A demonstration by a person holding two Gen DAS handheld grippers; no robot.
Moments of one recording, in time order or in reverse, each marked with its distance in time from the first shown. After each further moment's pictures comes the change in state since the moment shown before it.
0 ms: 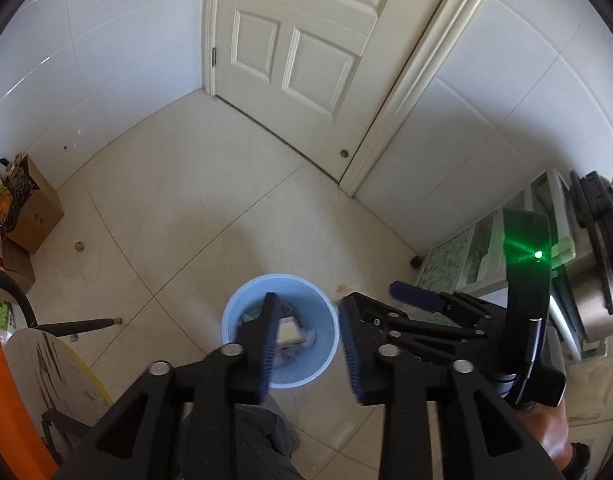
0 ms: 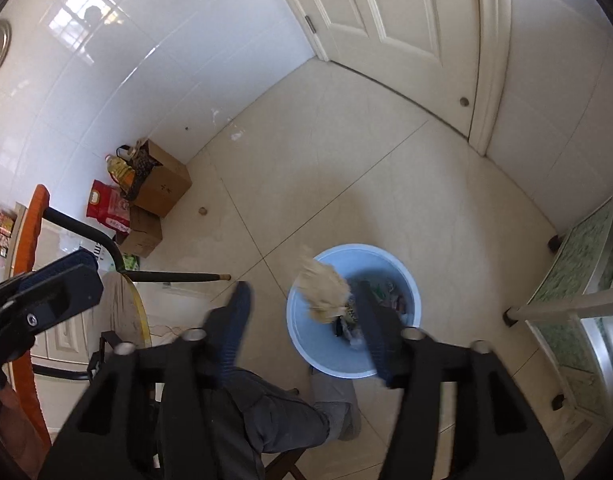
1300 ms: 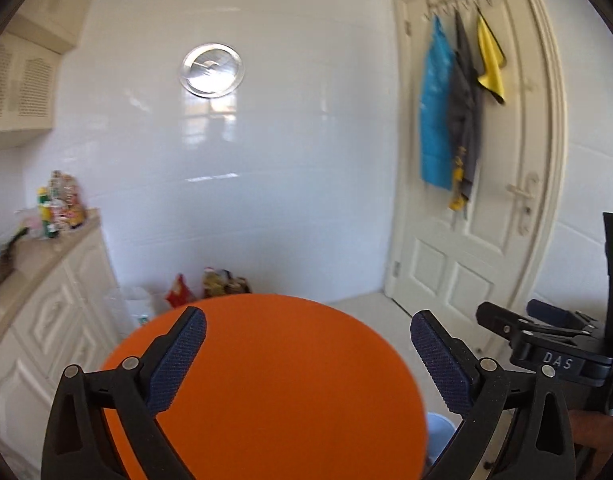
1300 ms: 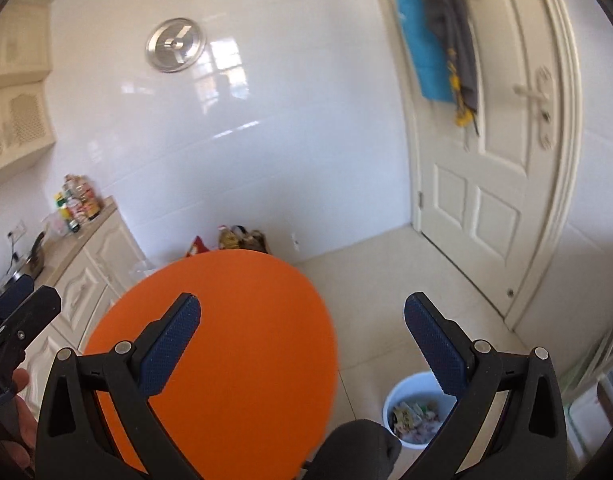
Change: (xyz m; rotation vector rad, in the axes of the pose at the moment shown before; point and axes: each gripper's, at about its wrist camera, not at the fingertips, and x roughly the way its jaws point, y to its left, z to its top) left arm -0.440 0.039 -0.356 -0.241 -0.818 0.522; right arm -0.255 0.349 -0.105 -0.418 -0.529 0.100
